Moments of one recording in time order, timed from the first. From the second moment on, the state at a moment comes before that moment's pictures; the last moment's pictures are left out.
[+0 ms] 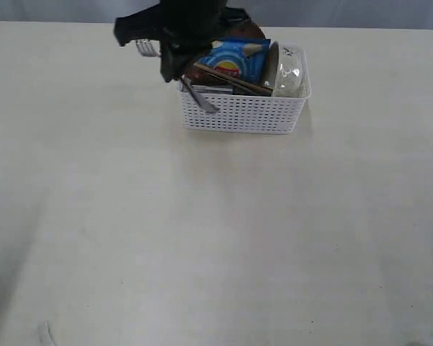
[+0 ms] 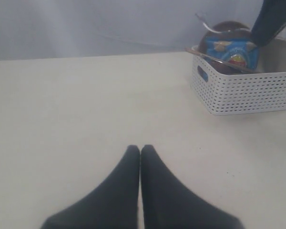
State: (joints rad) left arm -0.22 0.00 0.00 -0.17 0.34 0.11; right arm 0.68 2.10 -1.97 0.24 1.22 0.03
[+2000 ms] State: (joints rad) left arm -0.22 0.00 0.00 -0.17 0.34 0.11; right arm 0.97 2.34 -1.79 -0.27 0.85 0.99
